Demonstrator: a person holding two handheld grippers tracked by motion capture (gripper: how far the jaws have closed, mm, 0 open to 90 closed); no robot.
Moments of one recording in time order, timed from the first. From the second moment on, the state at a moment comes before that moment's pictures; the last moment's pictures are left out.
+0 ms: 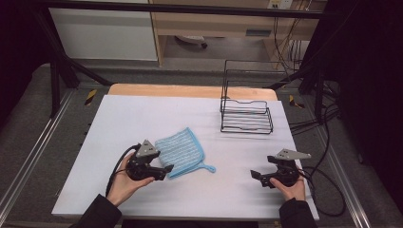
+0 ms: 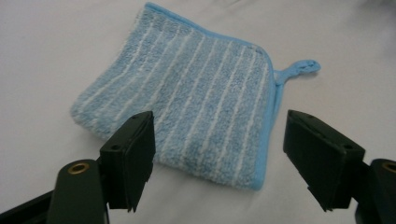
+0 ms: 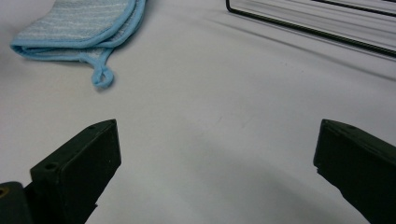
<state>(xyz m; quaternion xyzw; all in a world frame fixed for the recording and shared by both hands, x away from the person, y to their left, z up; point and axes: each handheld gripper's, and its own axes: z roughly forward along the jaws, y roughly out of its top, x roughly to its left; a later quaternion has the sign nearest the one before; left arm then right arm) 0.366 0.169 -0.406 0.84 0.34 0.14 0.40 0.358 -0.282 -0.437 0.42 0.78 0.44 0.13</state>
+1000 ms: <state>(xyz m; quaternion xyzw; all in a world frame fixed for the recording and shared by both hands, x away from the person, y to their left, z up) 0.369 0.132 -0.441 0.87 0.34 0.13 0.34 0.359 -0.281 -0.439 0.42 0.79 0.43 0.13</state>
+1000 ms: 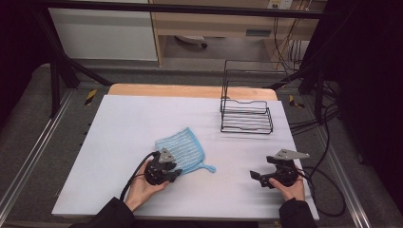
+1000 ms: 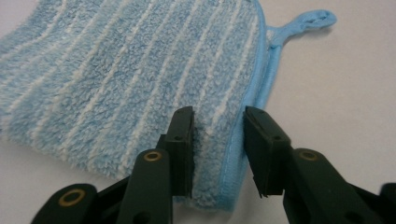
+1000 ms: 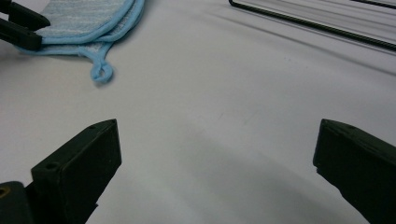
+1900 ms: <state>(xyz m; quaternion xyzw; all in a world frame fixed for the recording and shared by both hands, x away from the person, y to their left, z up) 0.359 0.154 -0.428 0.88 0.32 0.10 0.33 0.359 -0.277 -0.440 0.41 0.79 0.43 0.12</state>
